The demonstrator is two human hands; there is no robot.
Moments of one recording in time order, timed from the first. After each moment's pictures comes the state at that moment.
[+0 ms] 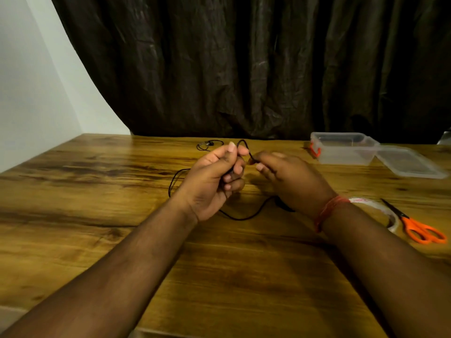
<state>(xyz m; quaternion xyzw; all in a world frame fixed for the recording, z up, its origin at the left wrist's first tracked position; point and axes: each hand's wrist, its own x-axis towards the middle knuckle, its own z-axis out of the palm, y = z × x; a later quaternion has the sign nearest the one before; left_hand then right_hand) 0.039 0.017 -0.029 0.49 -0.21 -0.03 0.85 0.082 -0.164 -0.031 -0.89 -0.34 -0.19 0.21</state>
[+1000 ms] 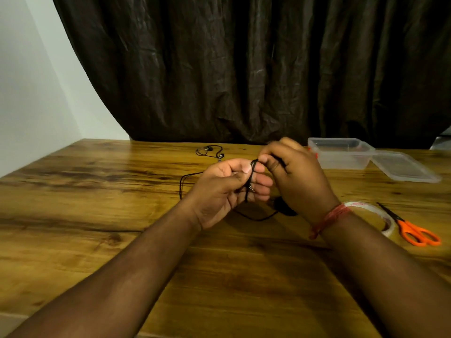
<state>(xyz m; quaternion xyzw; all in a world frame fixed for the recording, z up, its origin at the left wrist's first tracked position) 0.029 0.013 -0.029 0.57 -0.25 -0.05 0.78 0.062 -0.159 -0.015 -0.83 -0.31 -0.32 0.35</state>
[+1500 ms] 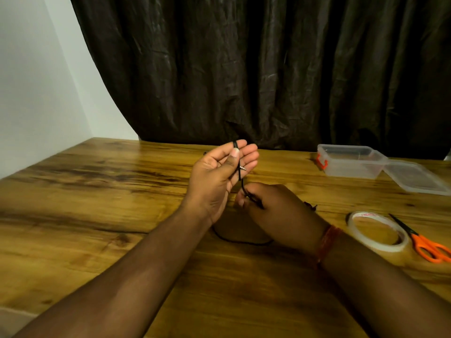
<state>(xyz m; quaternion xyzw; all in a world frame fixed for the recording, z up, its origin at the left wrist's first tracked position) 0.051 0.017 -0.026 0.47 -0.17 0.13 0.86 0.039 -0.129 -0.036 -0.87 -0.36 -0.11 0.32</state>
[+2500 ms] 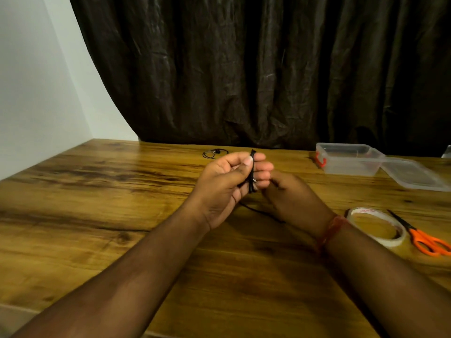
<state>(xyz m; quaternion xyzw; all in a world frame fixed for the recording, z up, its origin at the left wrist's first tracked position) 0.028 0.012 -0.023 0.52 -0.21 0.02 0.83 0.054 -0.141 -0.034 -0.84 -0.29 -0.11 0.44</state>
